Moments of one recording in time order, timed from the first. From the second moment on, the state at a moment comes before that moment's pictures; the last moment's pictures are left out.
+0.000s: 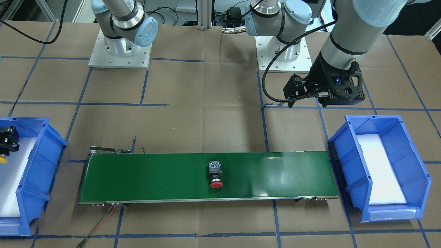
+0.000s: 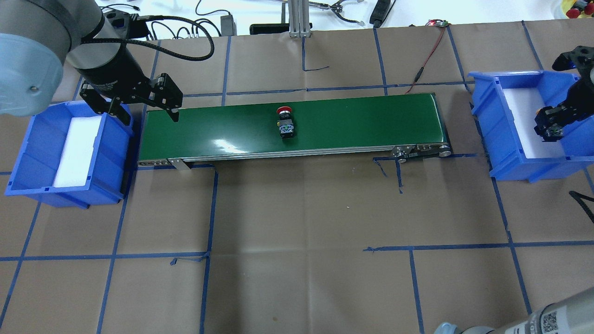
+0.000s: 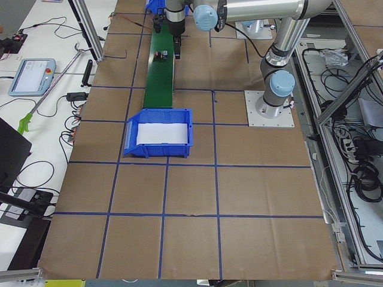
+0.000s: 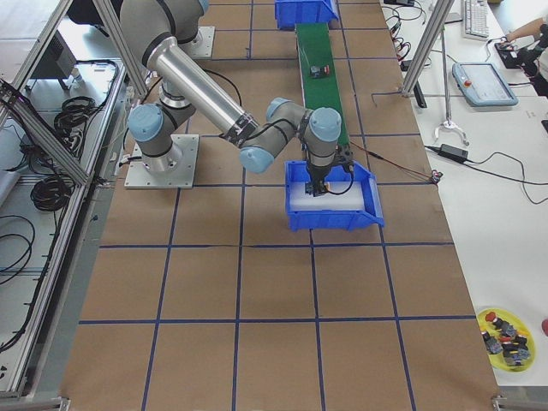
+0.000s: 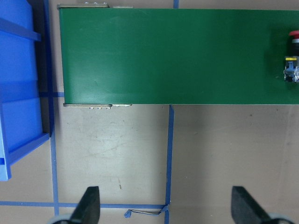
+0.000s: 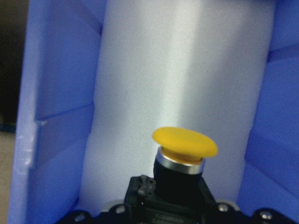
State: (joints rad) left arm -1.50 -1.61 -1.61 -1.51 1.57 0.02; right arm 0.99 -1.25 1.78 -2.14 -1.55 -0.75
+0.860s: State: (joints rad) left arm -1.52 -1.62 -1.61 -1.50 1.57 -0.02; right arm 0.99 -1.19 1.84 -2.21 -1.55 -0.73
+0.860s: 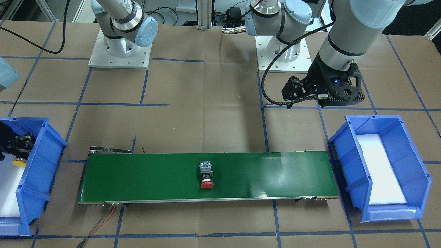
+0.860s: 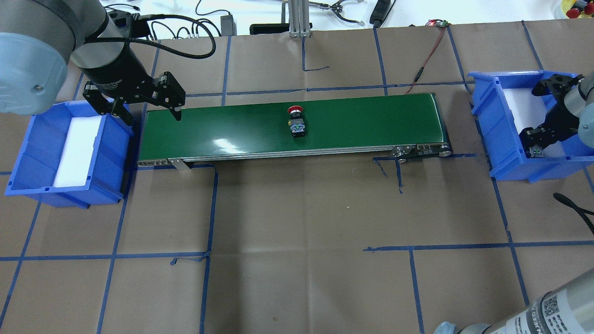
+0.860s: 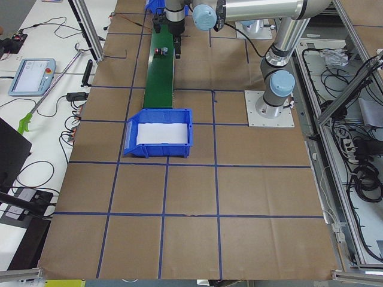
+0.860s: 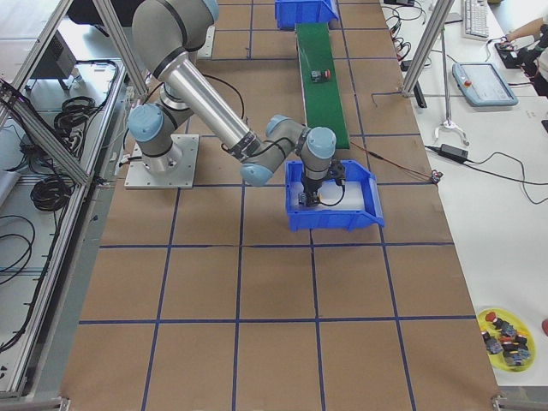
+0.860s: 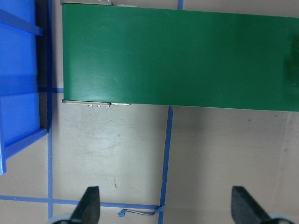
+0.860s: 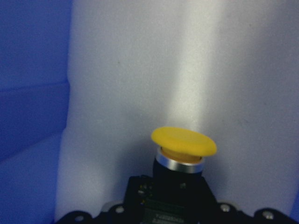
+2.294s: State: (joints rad) left arm -1.52 -1.62 -1.60 -1.50 1.56 -0.02; right arm 1.30 -1.34 1.43 -1.76 -1.55 -0.25
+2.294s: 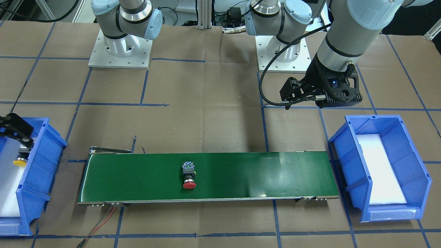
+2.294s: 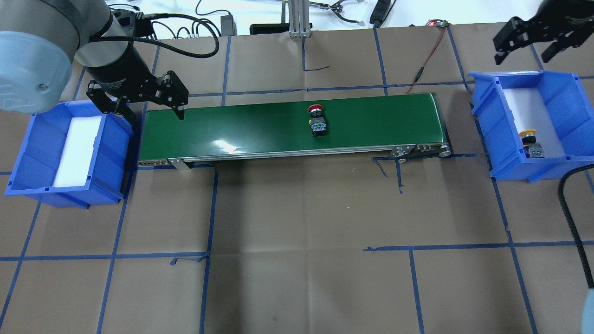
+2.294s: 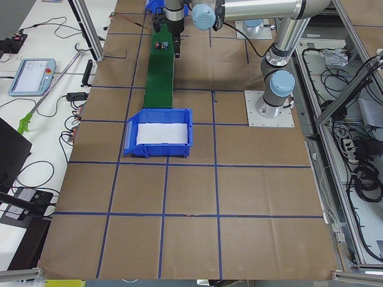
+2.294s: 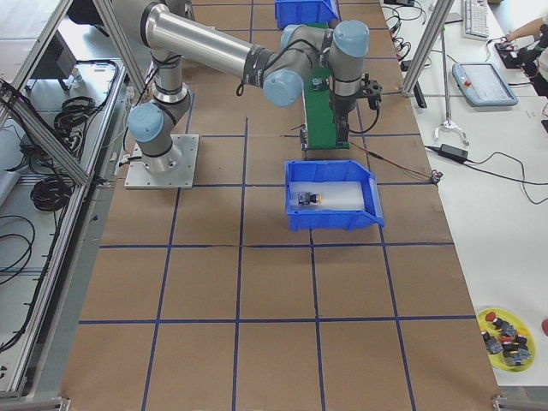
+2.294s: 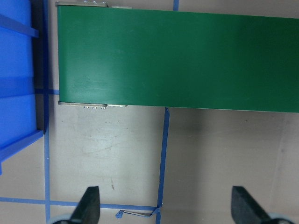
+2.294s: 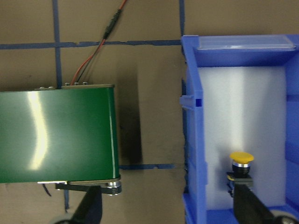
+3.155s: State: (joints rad) left arm -1.52 -1.62 -1.60 -1.50 1.56 -0.02; right arm 1.54 -1.34 1.49 -1.82 -1.55 0.09
